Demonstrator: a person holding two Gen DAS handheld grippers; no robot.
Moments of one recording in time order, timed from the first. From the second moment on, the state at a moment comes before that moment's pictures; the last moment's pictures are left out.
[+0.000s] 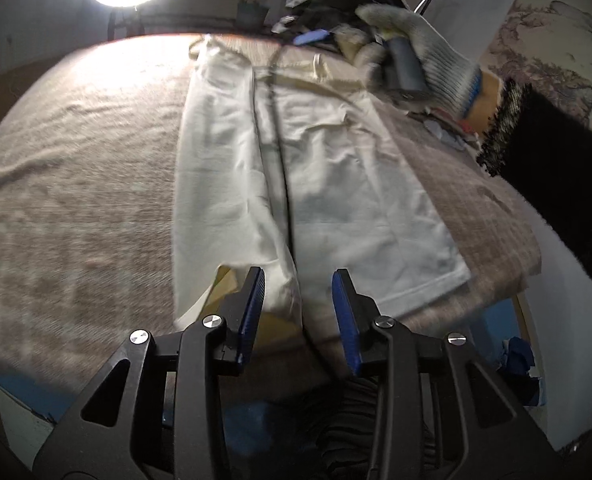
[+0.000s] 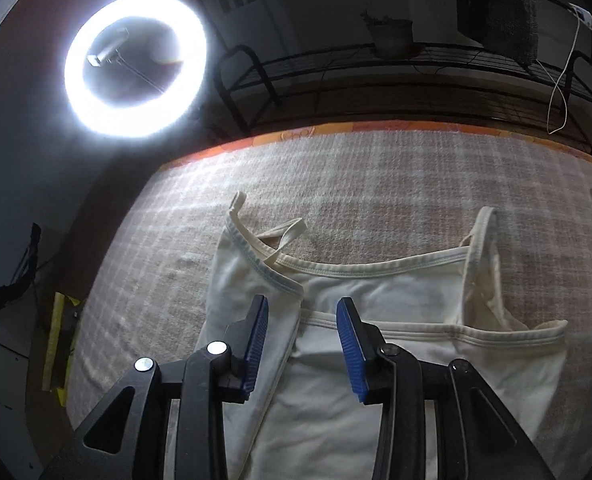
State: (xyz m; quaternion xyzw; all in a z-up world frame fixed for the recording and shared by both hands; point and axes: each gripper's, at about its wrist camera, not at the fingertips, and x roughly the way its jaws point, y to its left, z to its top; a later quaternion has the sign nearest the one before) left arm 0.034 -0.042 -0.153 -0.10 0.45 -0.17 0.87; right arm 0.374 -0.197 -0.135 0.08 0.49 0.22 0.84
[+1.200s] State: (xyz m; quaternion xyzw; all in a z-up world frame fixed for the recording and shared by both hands) left arm 0.008 -0.091 -0.164 0.00 0.40 -0.15 0.90; right arm 0.198 -0.443 -0.076 0.16 0.40 0.20 0.88
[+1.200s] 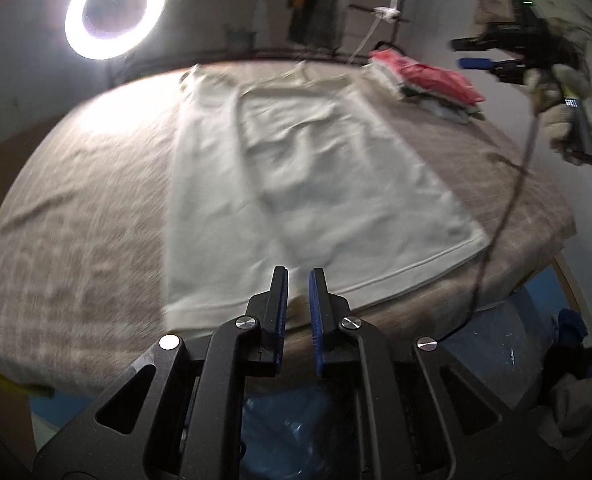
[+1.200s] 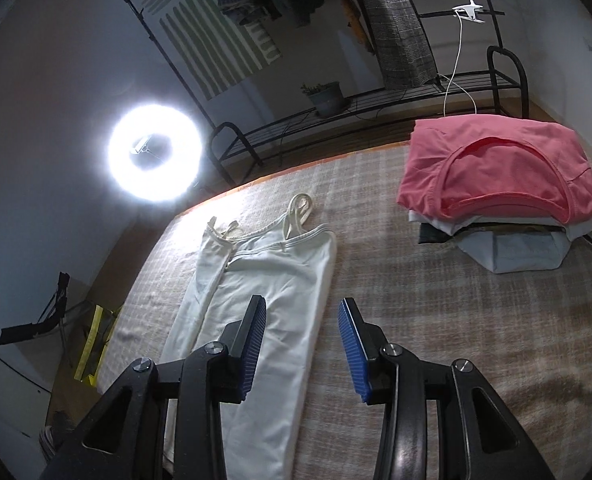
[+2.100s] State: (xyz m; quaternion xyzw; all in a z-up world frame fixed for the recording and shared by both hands) left arm 0.039 -0.267 -0.196 0.07 0.43 -0.27 0.86; right arm 0.244 -0.470 -0.116 0.12 0.44 0.22 0.86
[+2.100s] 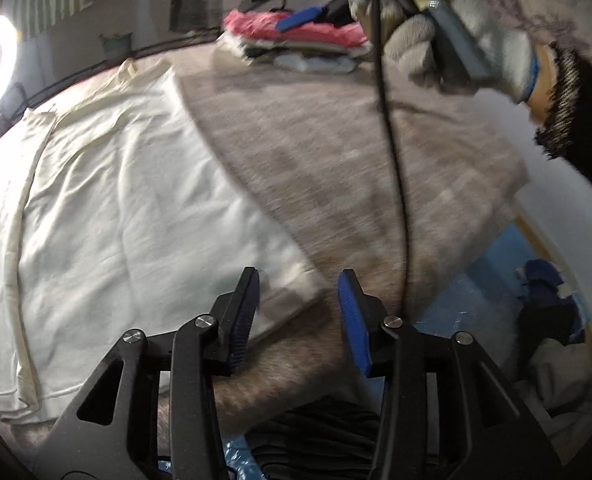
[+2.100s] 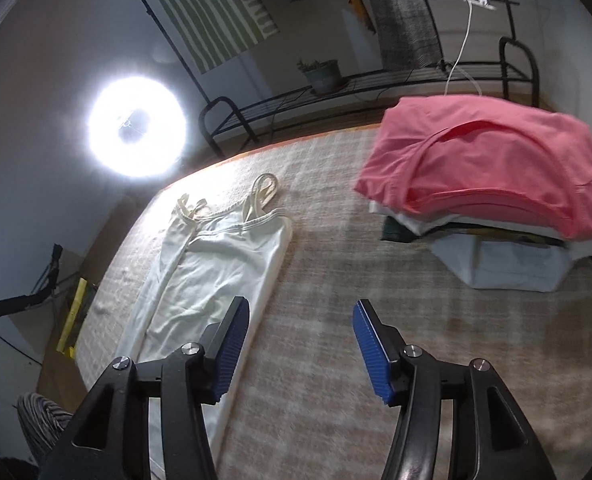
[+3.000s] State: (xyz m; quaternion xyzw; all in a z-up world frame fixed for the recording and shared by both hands) left arm 0.056 -0.207 -0.182 -0.10 0.44 -0.27 0.85; right arm 0.375 -0.374 -0.200 0.22 0.51 0.18 0.81
